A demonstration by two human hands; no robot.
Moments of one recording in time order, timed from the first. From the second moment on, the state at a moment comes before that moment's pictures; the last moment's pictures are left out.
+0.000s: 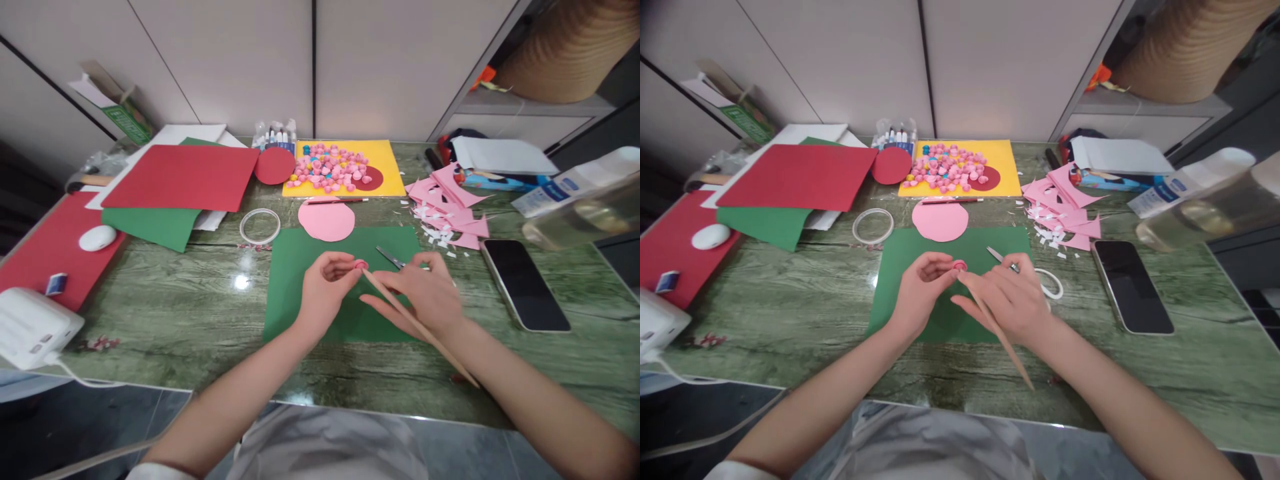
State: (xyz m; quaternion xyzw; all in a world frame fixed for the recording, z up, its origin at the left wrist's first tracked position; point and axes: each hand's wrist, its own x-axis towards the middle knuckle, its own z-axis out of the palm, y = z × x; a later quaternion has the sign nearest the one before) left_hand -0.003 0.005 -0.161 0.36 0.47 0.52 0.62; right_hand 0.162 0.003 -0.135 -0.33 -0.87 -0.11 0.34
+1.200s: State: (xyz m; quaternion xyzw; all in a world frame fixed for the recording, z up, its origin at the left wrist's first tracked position) left_hand -0.003 0.001 -0.153 0.37 0.41 0.52 0.65; right_hand 0.148 0.012 -0.149 -0.46 -0.54 0.54 0.46
